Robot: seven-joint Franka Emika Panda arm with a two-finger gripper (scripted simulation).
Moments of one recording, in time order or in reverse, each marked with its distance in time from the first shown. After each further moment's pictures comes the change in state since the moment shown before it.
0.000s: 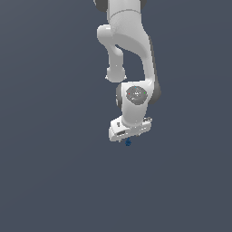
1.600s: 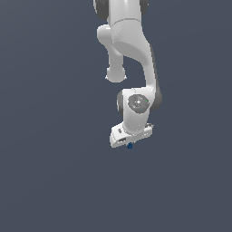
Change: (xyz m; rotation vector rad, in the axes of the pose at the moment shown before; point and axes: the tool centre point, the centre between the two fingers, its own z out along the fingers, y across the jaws) arm 0.023 0.002 0.015 0.000 -0.001 -0.003
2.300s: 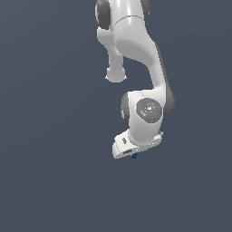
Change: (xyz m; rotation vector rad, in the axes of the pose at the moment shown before) arm 0.065 0.007 -0.040 0.000 0.001 0.000
